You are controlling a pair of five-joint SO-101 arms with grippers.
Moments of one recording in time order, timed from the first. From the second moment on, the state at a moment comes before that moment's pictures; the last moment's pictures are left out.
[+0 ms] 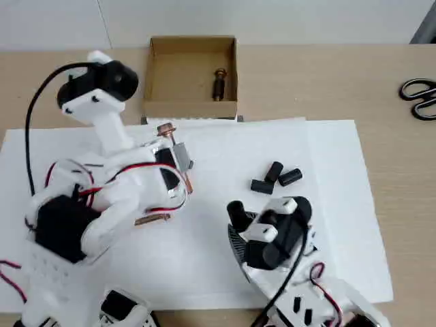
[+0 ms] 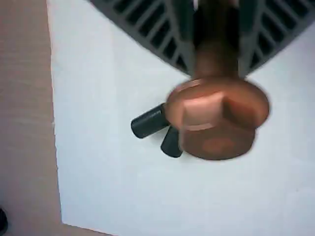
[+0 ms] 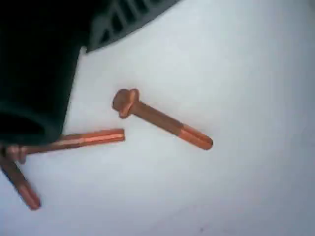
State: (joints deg) left arm 22.3 -37.7 -1.1 94.5 44.4; right arm -41.8 -103.7 59.1 76.0 0.3
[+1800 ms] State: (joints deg) left arm 29.0 -98.2 59.0 59.2 40.3; right arm -52.7 -103.4 72.2 62.0 0.7
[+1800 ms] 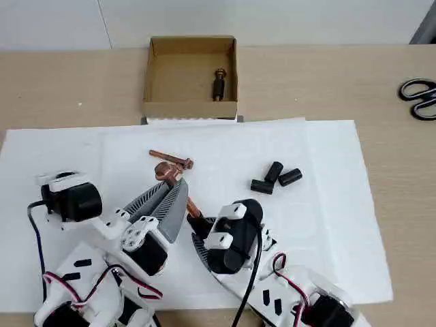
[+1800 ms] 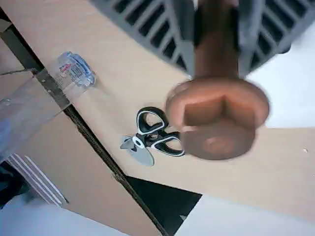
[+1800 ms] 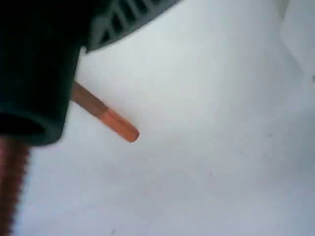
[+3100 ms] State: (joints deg) left arm 29.2 -98.3 63.1 59.2 35.6; right arm -52.7 -103.4 71.6 62.0 3.9
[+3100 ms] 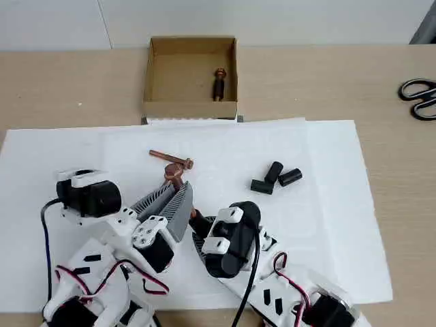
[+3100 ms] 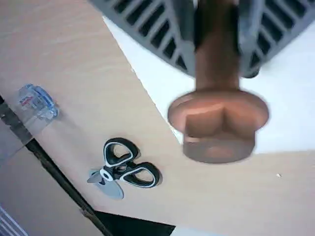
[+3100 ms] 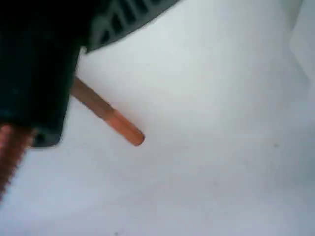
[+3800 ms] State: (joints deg) left arm 25.4 -98.3 61.7 59.2 35.2; right arm -50.5 -103.4 71.2 62.0 4.0
